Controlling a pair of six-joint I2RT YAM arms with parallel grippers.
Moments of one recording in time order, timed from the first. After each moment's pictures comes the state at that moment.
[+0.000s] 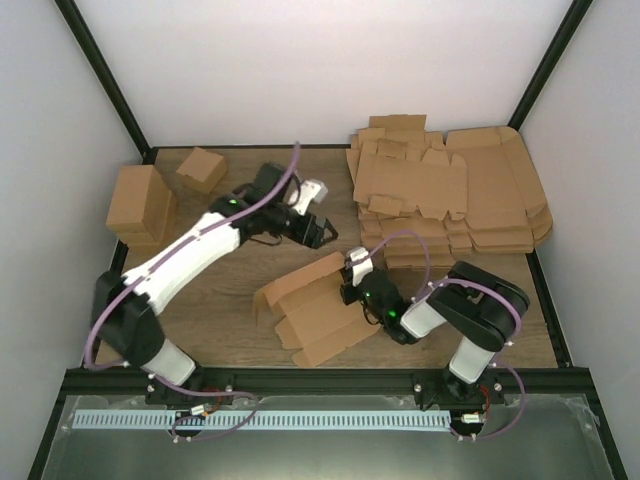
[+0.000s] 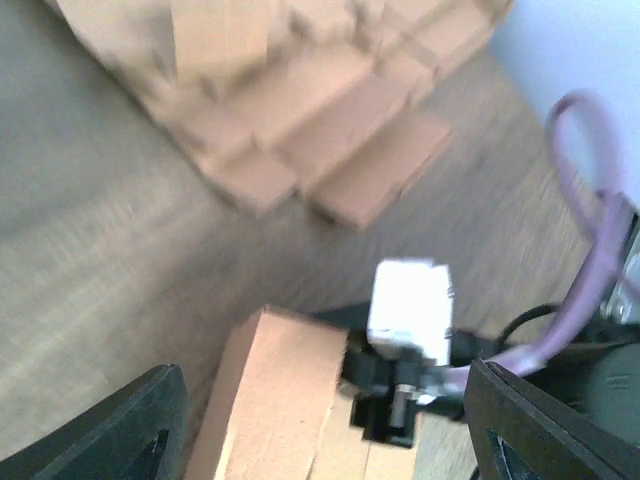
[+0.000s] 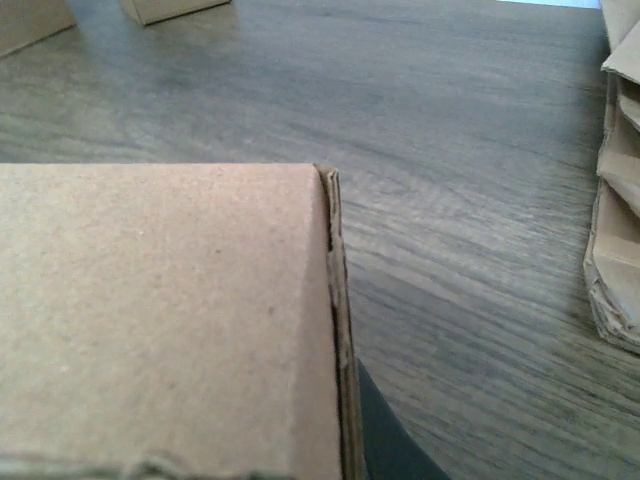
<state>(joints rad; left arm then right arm) -0.63 1.60 1.34 -0.65 0.47 -0.19 0.86 1.71 0.31 1.05 0.26 0.15</state>
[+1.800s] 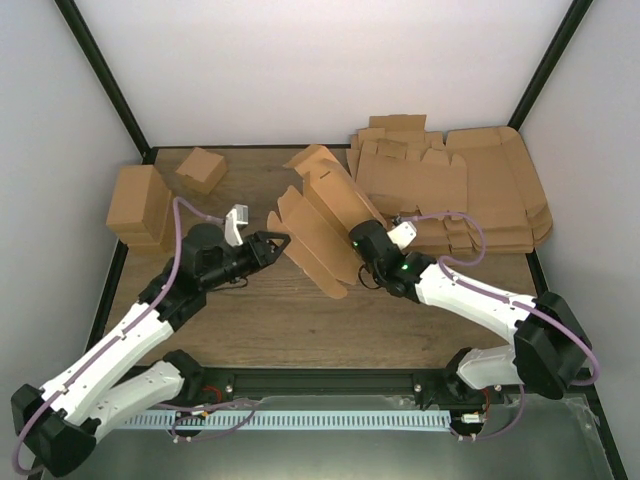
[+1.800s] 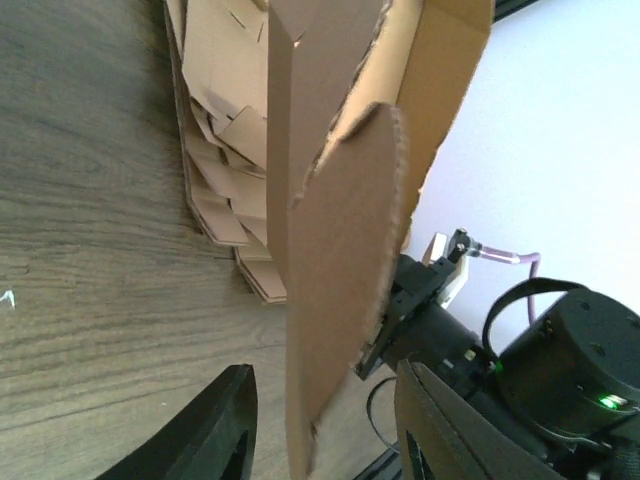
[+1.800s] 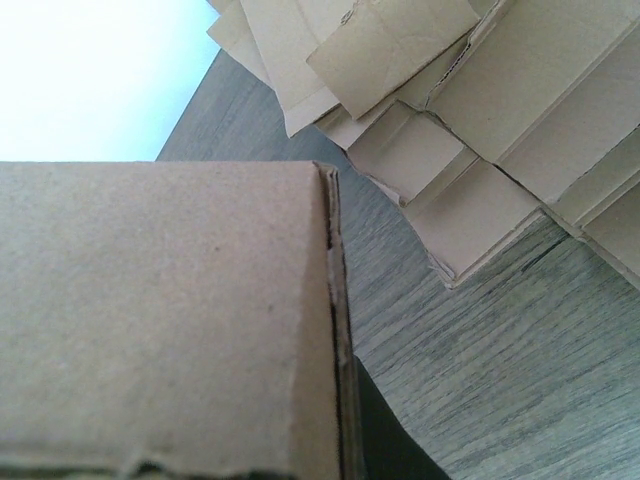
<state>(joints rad) -0.63 0.85 0.76 -0.25 0.25 -1.00 0.80 1.32 0.85 -0.26 0.55 1.42</state>
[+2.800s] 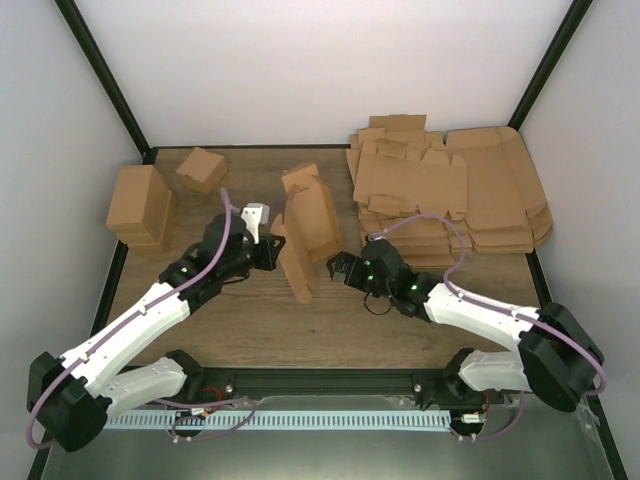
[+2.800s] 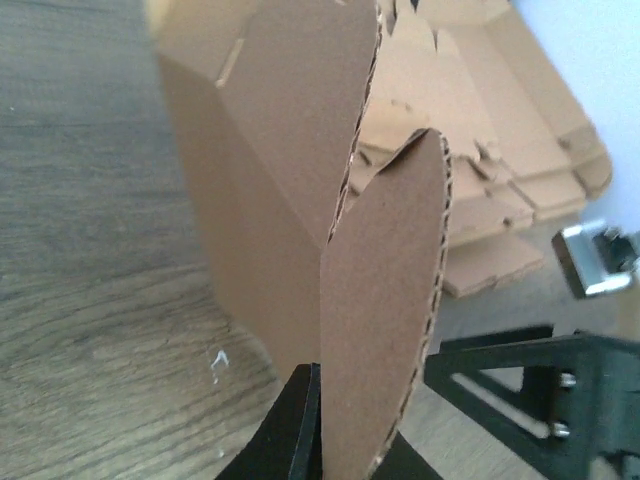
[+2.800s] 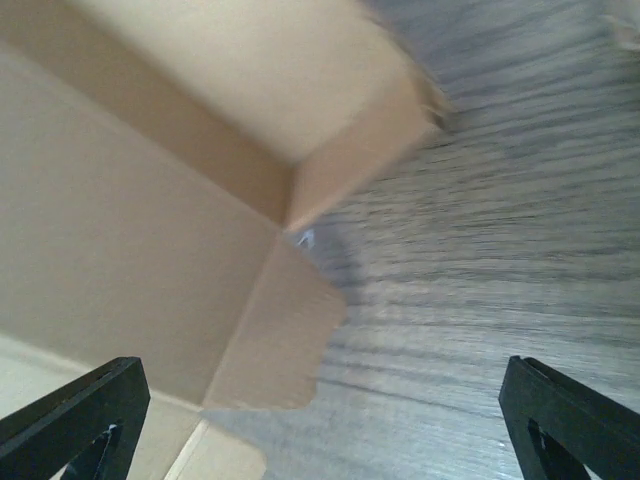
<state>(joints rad) -0.63 1.02 0.81 -0.30 0.08 -0.54 0.79 1.25 0.62 -0.06 0.07 1.03</state>
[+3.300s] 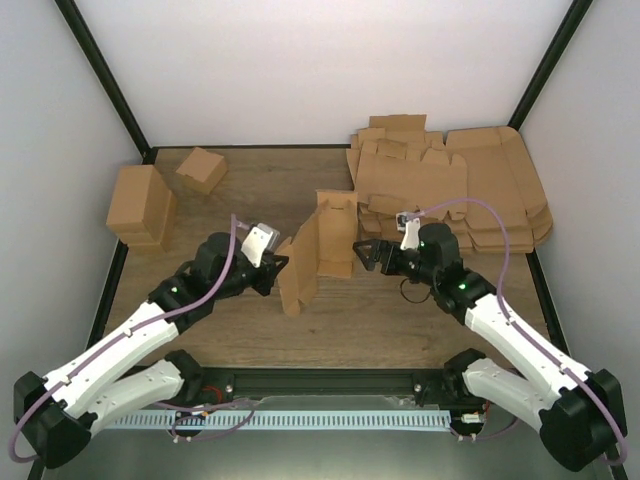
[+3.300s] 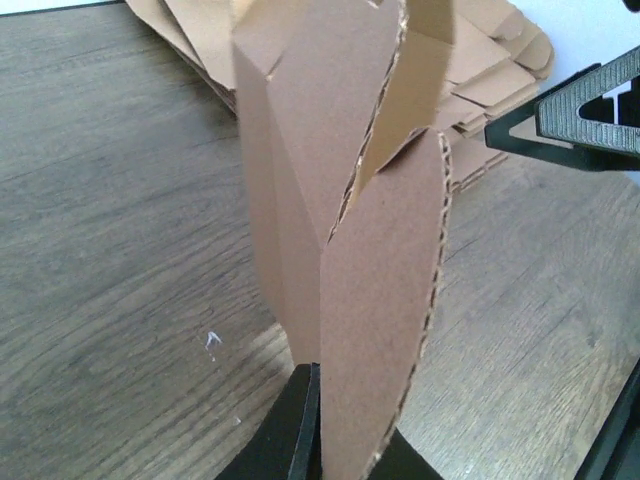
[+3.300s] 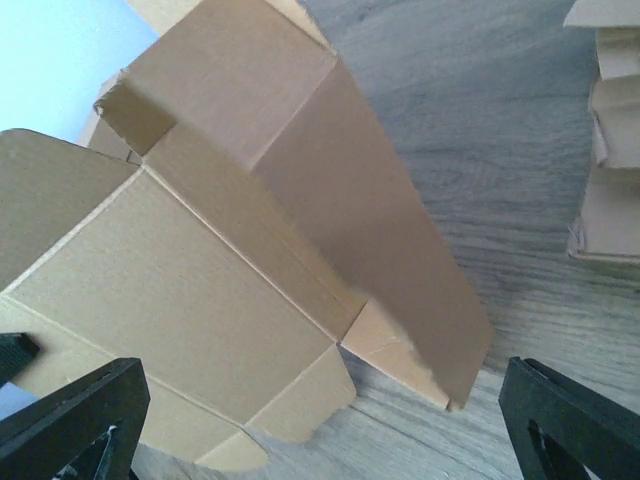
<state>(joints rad) -0.71 0.89 0.73 -0.35 0.14 -0.23 0.51 0.93 0.63 -0.15 -0.29 0.64</state>
